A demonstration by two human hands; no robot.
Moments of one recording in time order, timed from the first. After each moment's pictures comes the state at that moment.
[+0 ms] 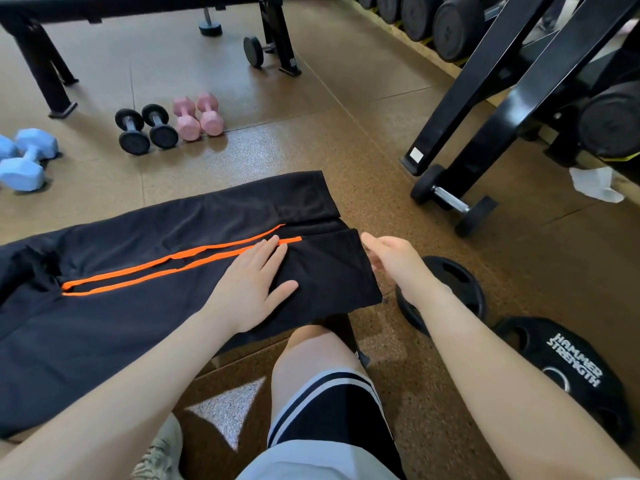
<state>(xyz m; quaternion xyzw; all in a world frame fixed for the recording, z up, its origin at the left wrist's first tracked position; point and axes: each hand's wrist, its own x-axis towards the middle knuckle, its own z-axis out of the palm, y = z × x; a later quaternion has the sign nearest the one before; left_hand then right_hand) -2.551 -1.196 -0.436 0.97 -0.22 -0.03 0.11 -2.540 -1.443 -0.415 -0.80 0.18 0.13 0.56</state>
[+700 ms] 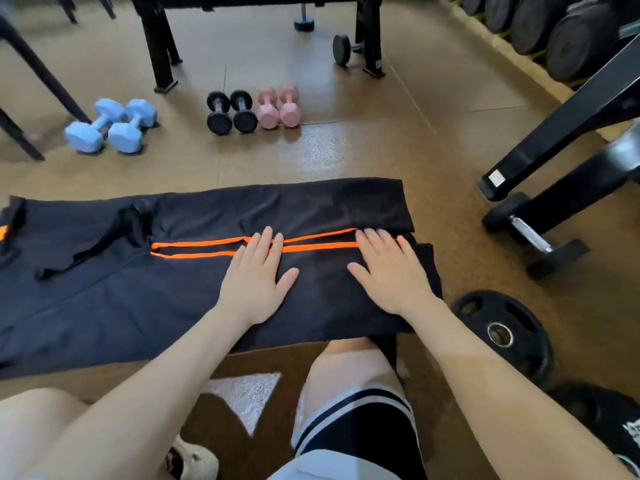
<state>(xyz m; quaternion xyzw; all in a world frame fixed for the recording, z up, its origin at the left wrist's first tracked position) -2.561 -1.141 -0.447 1.00 0.00 -0.03 0.08 -2.512 -1.362 -0.445 -0.98 -0.19 0.05 0.01</state>
